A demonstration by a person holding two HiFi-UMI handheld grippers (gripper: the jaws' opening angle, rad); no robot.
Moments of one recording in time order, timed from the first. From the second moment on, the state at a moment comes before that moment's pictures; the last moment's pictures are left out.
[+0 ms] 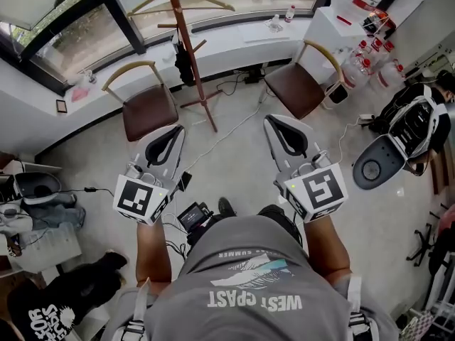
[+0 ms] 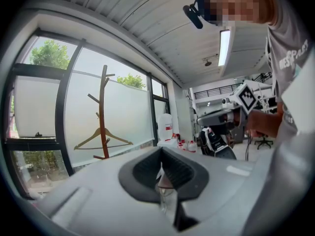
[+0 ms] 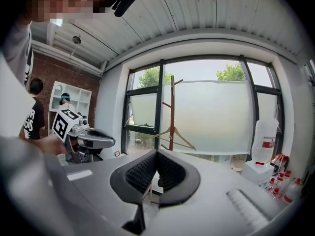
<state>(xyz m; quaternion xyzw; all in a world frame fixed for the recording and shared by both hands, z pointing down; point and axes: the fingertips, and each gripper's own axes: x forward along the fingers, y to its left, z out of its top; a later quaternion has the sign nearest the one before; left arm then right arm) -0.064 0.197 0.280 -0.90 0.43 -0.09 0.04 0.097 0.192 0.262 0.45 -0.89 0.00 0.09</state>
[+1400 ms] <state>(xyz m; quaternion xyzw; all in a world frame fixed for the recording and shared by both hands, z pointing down) -0.039 0.063 0.309 -0.84 0.53 -0.12 -0.01 0.104 0.004 0.286 0.33 -0.94 0.04 0.08</state>
